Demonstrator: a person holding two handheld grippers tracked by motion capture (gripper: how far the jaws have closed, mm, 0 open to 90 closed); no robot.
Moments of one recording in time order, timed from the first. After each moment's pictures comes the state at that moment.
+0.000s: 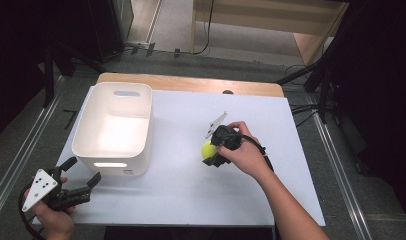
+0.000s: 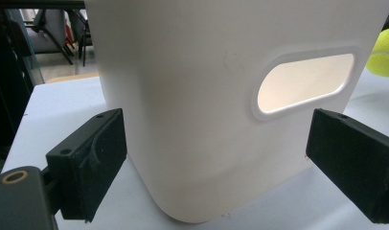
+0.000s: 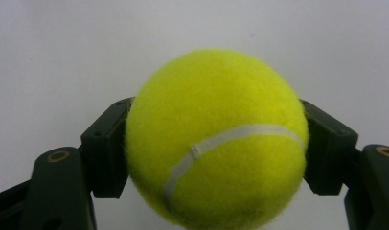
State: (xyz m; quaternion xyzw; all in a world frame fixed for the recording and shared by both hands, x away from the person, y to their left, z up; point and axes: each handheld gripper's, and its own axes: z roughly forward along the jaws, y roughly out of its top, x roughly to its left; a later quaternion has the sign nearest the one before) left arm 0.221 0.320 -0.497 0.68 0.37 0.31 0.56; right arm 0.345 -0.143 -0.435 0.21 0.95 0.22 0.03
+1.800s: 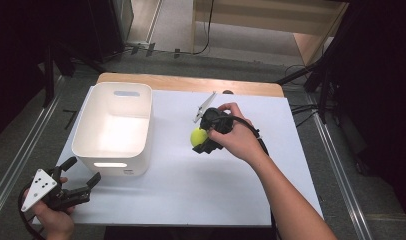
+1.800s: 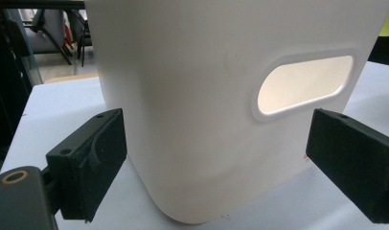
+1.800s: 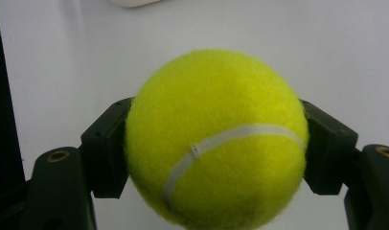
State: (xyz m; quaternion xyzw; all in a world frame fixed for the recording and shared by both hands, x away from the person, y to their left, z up) left arm 0.222 0.321 -0.497 0.68 0.37 0.30 0.56; right arm 0.358 -0.114 -0.376 0.18 0.96 0.22 0.03
